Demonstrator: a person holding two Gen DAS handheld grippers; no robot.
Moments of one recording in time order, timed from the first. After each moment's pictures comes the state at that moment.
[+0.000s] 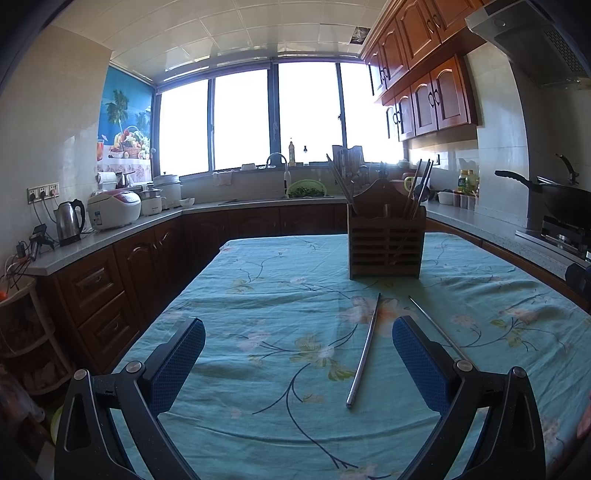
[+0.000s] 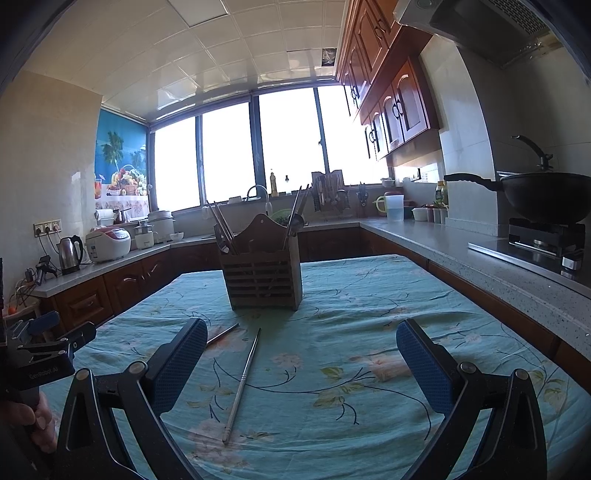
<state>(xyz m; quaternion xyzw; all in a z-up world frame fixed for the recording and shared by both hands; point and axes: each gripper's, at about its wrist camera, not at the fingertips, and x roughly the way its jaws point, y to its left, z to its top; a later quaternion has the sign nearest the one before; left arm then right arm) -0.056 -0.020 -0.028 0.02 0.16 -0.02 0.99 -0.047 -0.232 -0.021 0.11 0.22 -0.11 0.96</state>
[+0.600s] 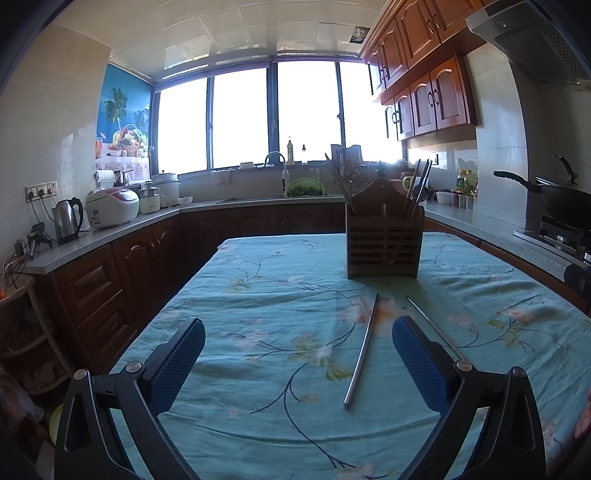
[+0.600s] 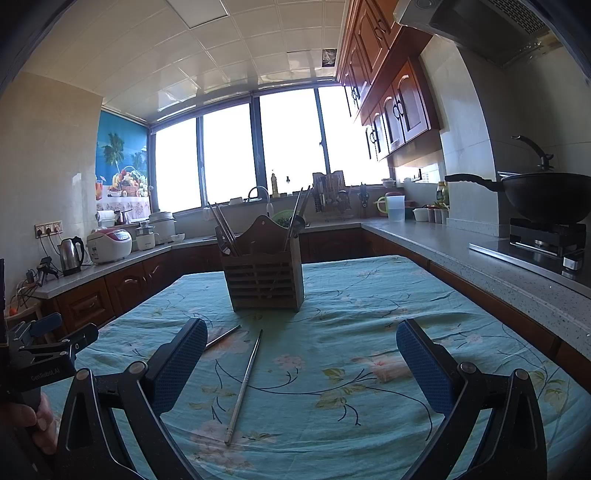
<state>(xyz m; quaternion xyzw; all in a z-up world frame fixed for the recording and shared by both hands) -0.058 -0.024 -0.026 0.02 0.17 -0.02 0.99 -0.047 -0.230 -0.020 0.11 0.22 -0.11 0.96</state>
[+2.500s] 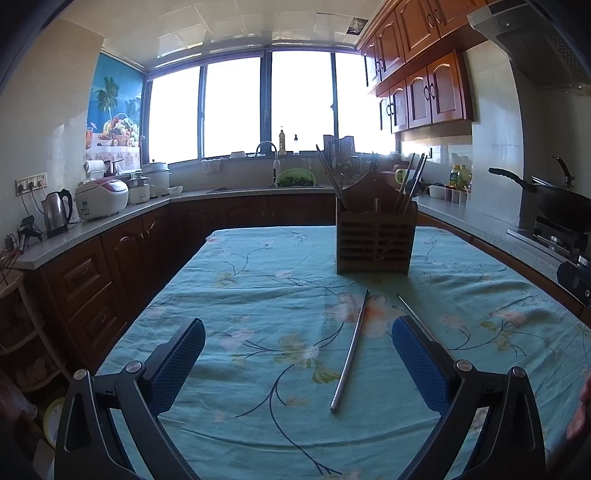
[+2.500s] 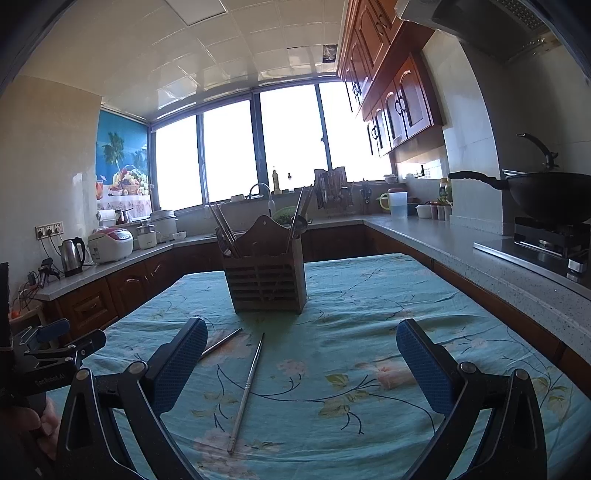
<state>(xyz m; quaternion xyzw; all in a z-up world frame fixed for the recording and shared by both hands) -0.049 -0.045 -0.017 0.01 0.19 -0.03 0.98 -0.027 -0.214 -0.016 0.11 0.23 -0.11 0.96</state>
